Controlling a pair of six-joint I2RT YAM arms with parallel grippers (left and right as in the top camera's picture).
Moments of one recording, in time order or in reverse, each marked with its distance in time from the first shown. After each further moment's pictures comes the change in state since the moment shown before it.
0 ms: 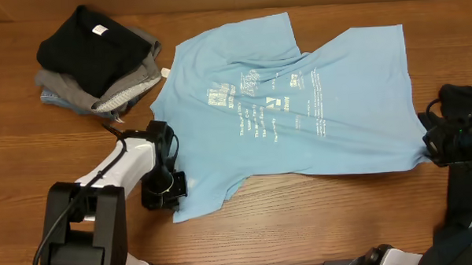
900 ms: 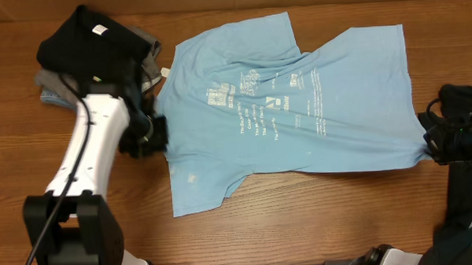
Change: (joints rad) left arm 0.075 0.019 0.463 -0.209 -0.036 0.132; right arm 0.000 0.000 0.000 0.030 0.000 0.004
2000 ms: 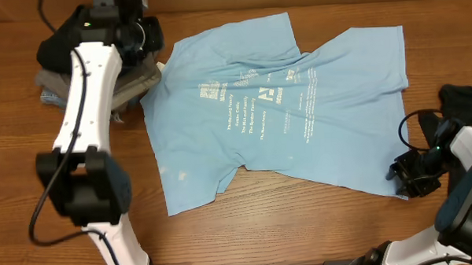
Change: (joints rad) left arm 0.055 0.301 0.671 0.390 0.064 0.019; right arm 0.003 0.314 -0.288 0.238 0.011 0.063
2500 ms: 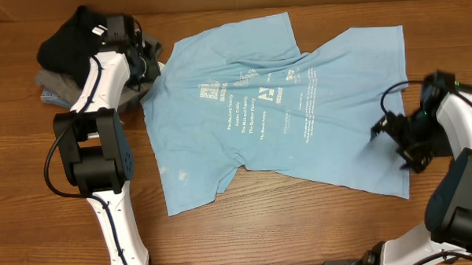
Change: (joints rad) left arm 0.050 0.301 -0.085 0.137 -0.111 -0.058; right arm 0.194 0.017 0.245 -0.154 0.011 -0.057
